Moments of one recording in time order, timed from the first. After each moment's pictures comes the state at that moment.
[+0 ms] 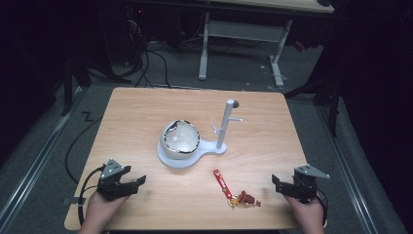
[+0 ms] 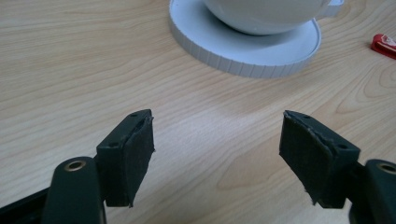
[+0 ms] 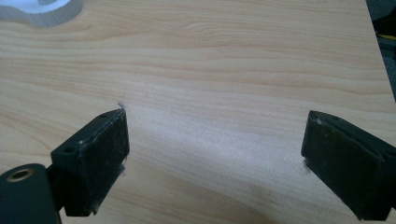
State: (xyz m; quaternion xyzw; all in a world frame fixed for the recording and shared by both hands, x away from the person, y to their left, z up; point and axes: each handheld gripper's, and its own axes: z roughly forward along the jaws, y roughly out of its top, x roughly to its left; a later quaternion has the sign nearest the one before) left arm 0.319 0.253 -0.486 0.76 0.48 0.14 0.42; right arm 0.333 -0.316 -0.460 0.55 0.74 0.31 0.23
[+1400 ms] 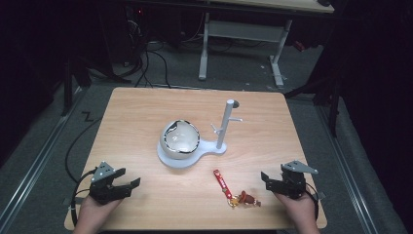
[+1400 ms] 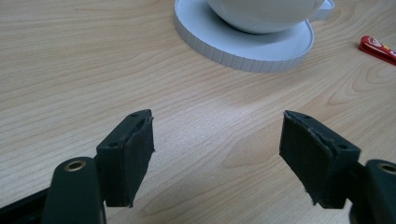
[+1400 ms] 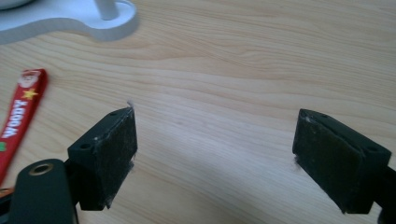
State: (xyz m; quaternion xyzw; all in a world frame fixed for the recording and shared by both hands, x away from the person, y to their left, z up) left arm 0.301 0.276 -0.483 0.75 0.49 0.14 0.43; right arm 0.342 -0.279 -0.451 0.50 0.77 0.33 0.21
